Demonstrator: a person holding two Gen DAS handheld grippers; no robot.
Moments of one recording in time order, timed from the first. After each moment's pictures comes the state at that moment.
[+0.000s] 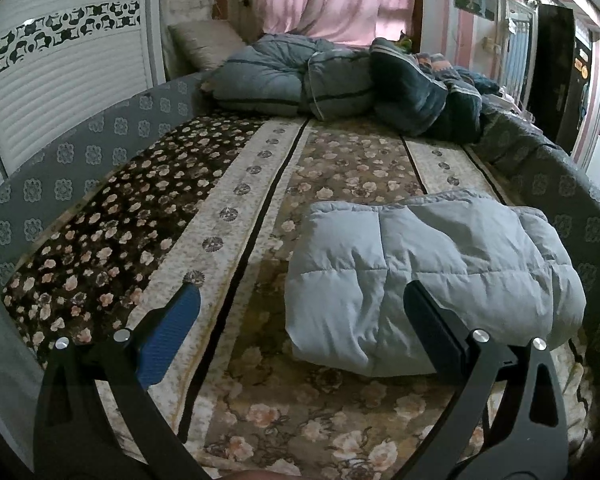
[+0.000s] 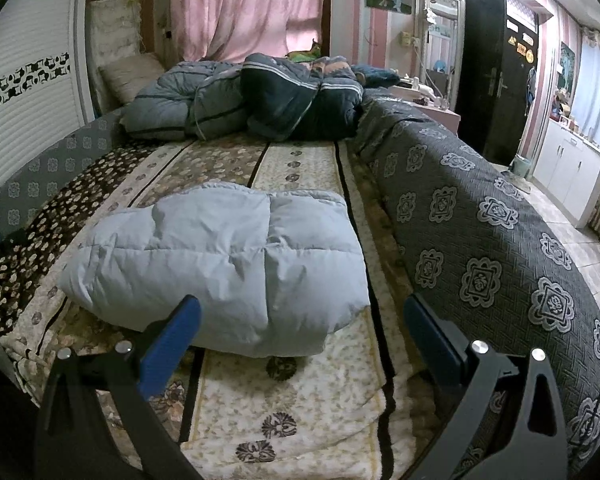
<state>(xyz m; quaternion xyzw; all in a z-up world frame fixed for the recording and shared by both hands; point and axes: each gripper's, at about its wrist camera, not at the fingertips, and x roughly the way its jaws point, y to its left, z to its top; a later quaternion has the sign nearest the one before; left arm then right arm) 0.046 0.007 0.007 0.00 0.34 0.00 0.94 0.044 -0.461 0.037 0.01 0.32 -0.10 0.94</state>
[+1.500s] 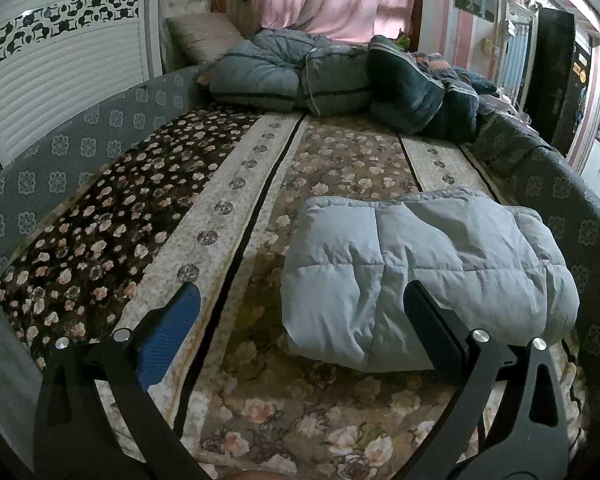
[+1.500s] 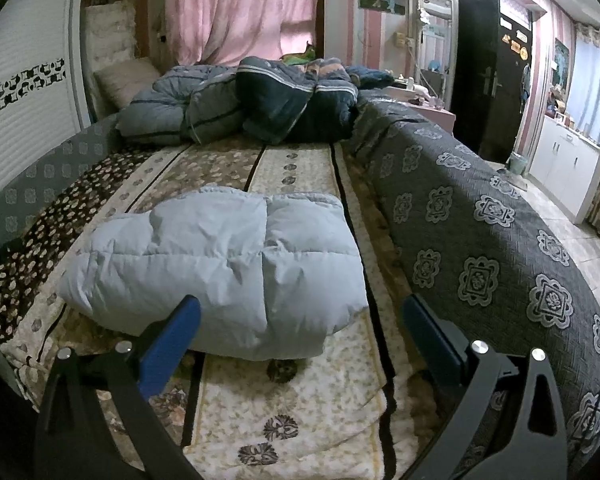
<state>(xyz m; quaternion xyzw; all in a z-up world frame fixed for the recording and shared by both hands) 0.051 0.013 0.005 -0.01 0.35 -0.01 0.94 0.041 -0.457 0.034 0.02 0.31 -0.11 0.94</state>
